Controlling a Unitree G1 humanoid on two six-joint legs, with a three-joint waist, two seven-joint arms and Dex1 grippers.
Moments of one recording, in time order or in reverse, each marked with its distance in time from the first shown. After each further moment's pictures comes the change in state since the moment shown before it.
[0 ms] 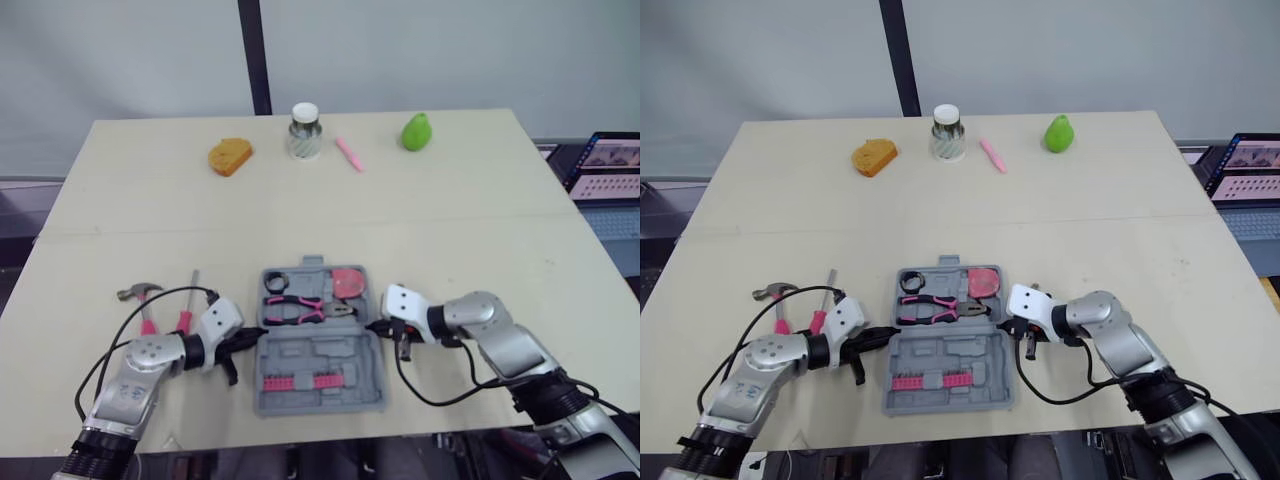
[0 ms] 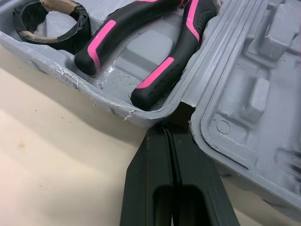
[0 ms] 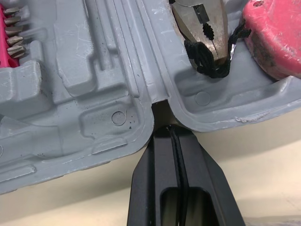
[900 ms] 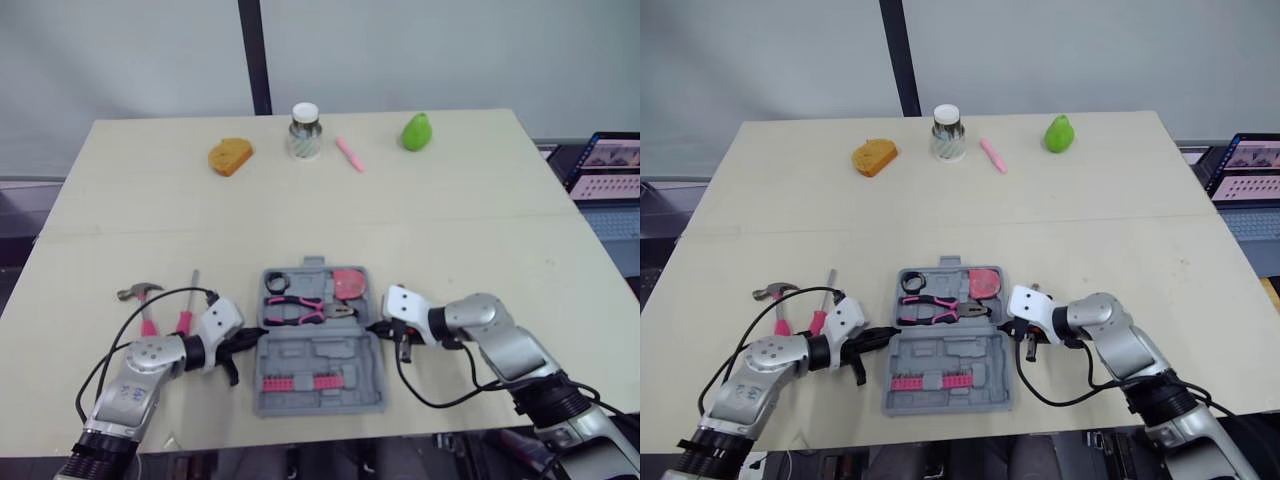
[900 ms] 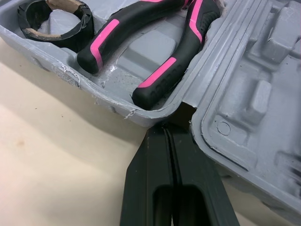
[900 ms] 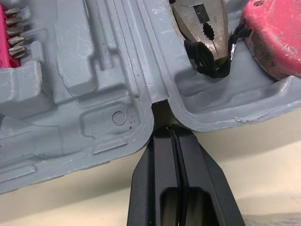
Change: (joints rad) left arm 0.009 -0.008 0.002 -0.011 0.001 0.011 0.003; right arm 0.009 0.000 -0.004 -0.012 0.000 0.010 0.000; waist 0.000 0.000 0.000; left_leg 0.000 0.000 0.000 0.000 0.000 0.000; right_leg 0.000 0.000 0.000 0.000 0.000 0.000
